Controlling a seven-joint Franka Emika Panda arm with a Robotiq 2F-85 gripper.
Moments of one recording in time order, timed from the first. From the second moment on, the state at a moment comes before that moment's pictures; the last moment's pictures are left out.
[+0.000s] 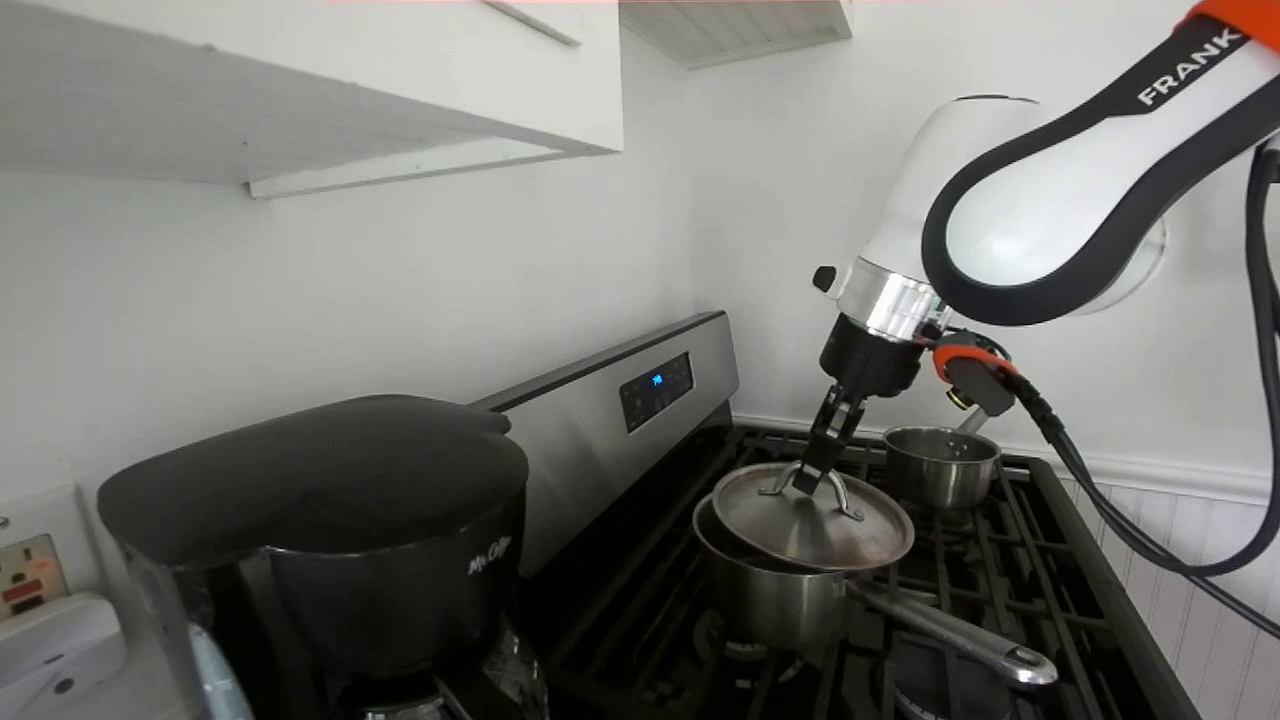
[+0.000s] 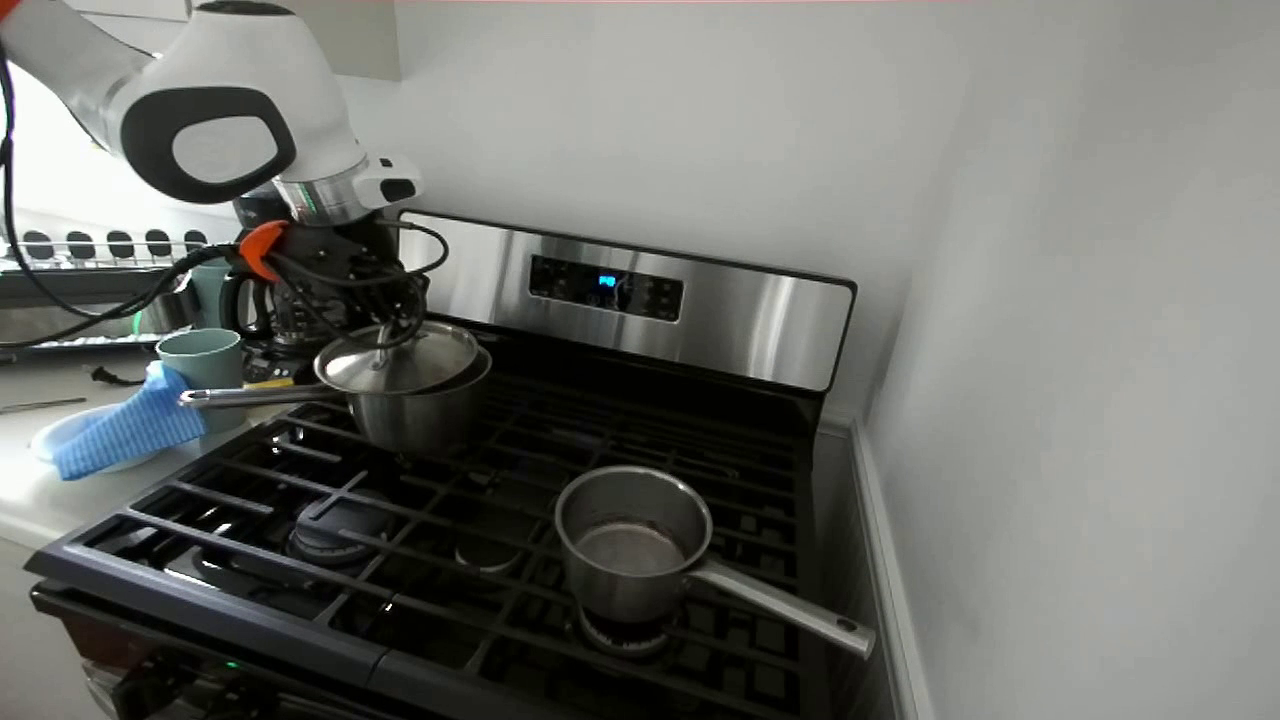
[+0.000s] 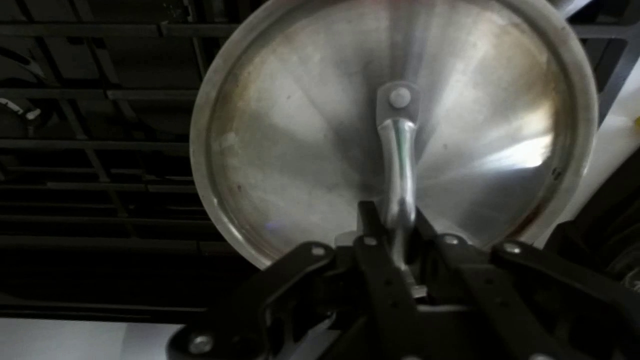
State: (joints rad) arm -0.03 -0.06 -0.14 -2.38 0.10 2.70 -0.42
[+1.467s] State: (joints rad) arm -0.06 0.08 -0.11 -2.26 0.10 2.70 -0.46
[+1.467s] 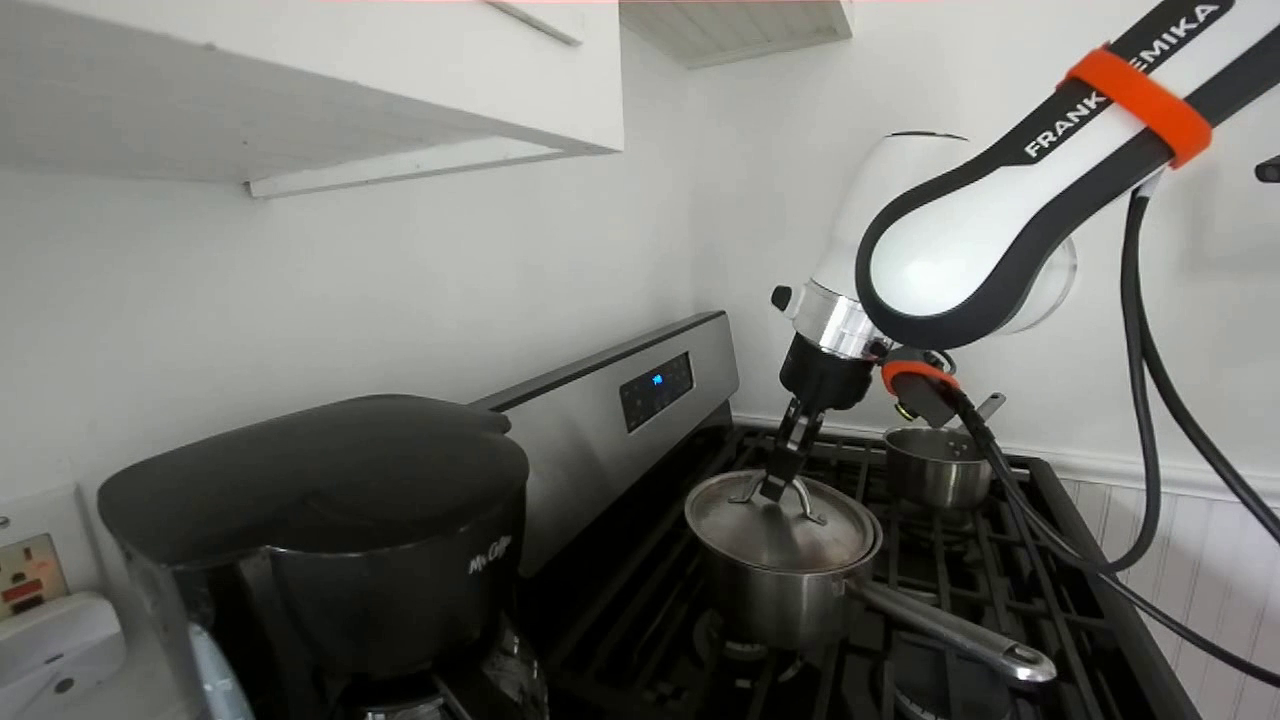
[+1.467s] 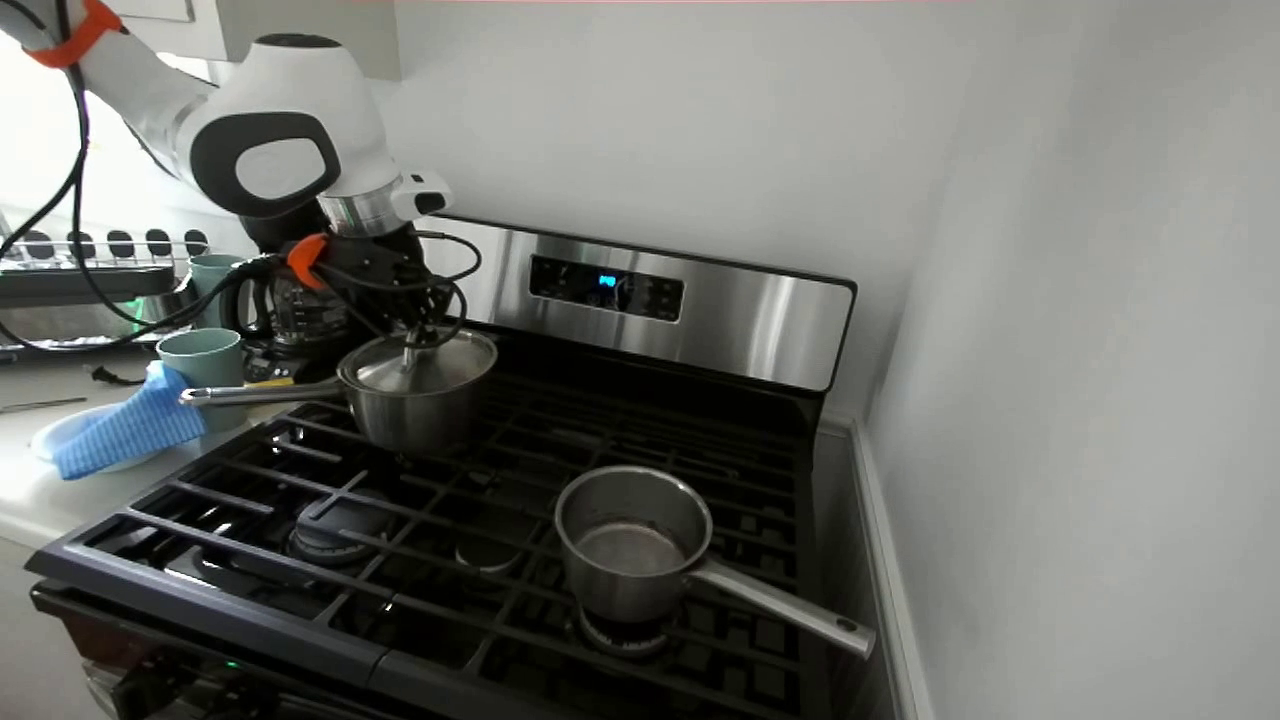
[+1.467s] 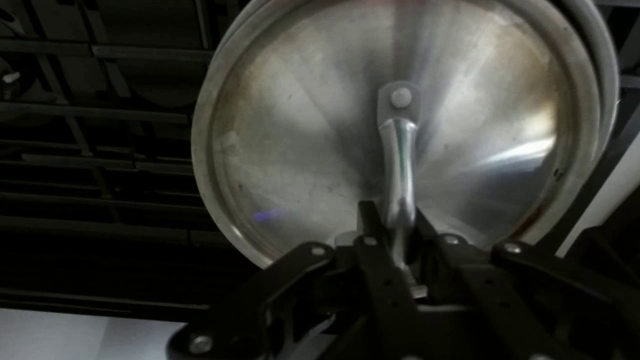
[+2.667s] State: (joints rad) arm -0.07 0.09 -0.10 -2.21 0.10 2.60 -0.45
